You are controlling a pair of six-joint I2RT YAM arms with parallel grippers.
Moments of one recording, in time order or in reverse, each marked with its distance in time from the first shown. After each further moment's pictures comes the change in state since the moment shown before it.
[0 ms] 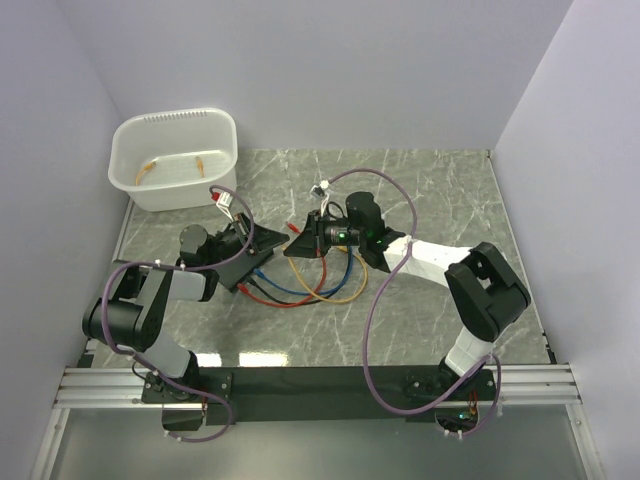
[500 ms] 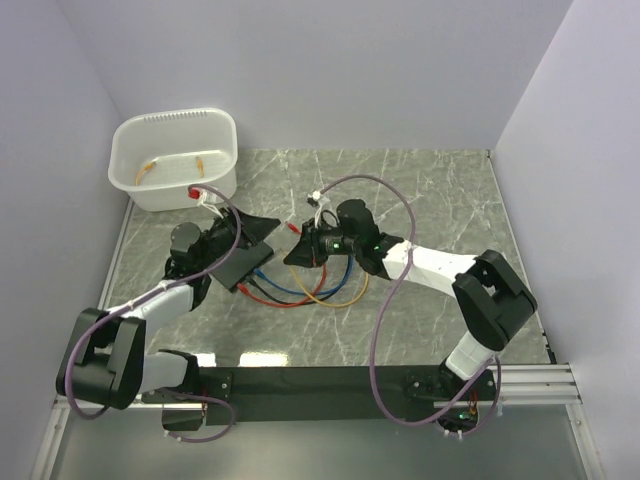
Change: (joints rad) left arm -0.012 -0.291 0.000 -0.360 -0.281 0.282; right arm 0.052 -0.042 -0.009 -0.129 0.132 -0.114
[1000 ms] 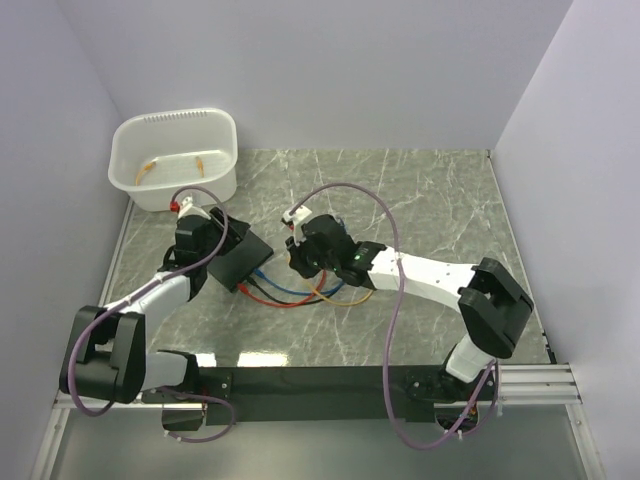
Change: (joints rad) left arm 0.043 -0.014 0.076 -0.547 -0.521 0.101; right arm 0.220 -0.040 0.109 -0.404 0.589 -0.312
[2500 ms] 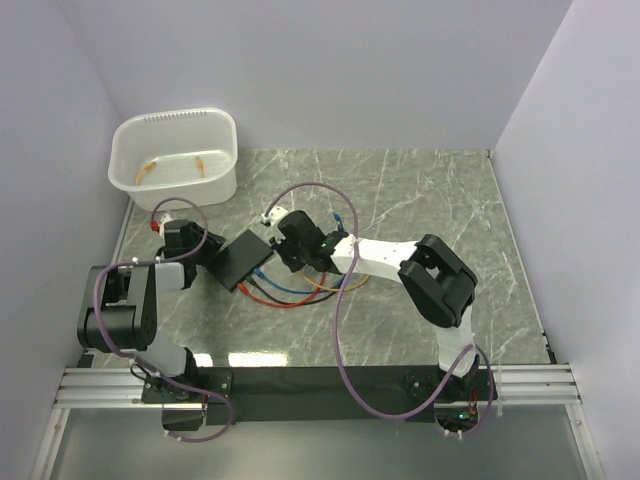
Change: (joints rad) left arm 0.218 0.274 -0.002 0.020 -0.015 -0.108; right arm -0.018 0.351 0.253 -0.058 0.101 -0.140
